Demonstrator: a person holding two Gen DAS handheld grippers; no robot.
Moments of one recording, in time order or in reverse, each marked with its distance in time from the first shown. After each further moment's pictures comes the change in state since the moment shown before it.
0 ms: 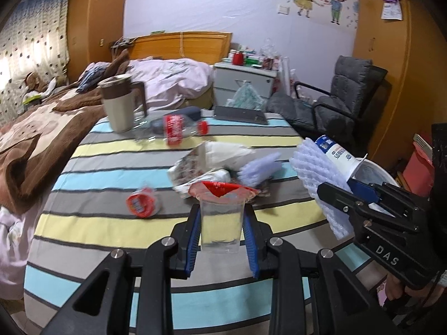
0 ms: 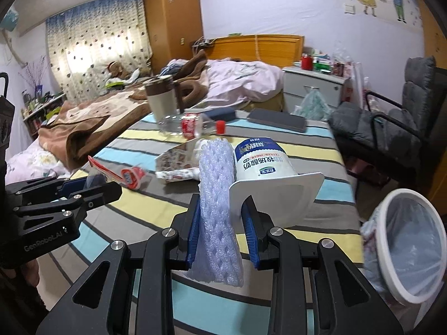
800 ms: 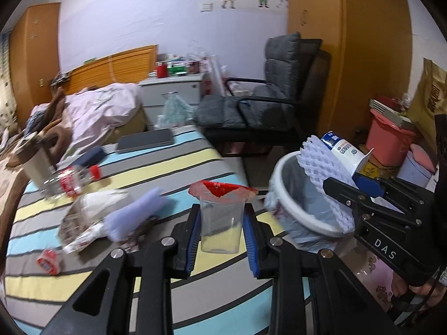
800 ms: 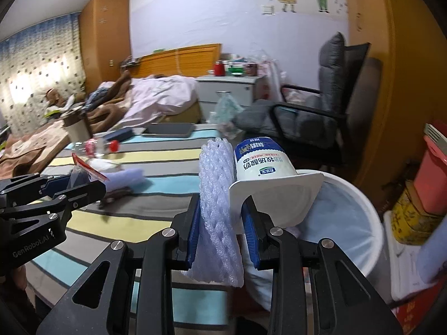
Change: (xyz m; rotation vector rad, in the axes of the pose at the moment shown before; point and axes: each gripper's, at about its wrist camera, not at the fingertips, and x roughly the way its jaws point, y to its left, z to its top) left arm 0.040 -0.163 0.033 0.244 -0.022 -0.184; right arm -0.061 -0.120 -0.027 0.158 -0.058 -0.322
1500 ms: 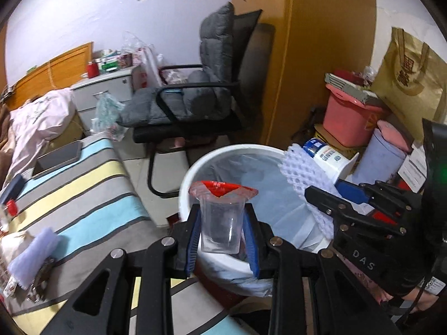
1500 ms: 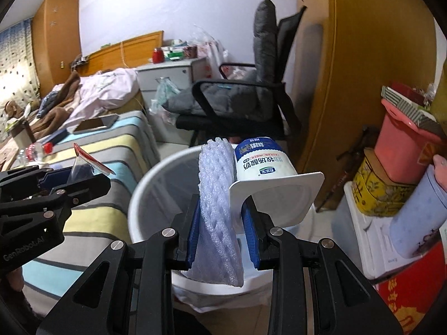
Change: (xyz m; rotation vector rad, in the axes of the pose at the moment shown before) left arm 0.080 -0.110 0.032 0.128 0.086 -0.223; right arm 0.012 -0.097 -0.018 0.115 0.101 -0.173
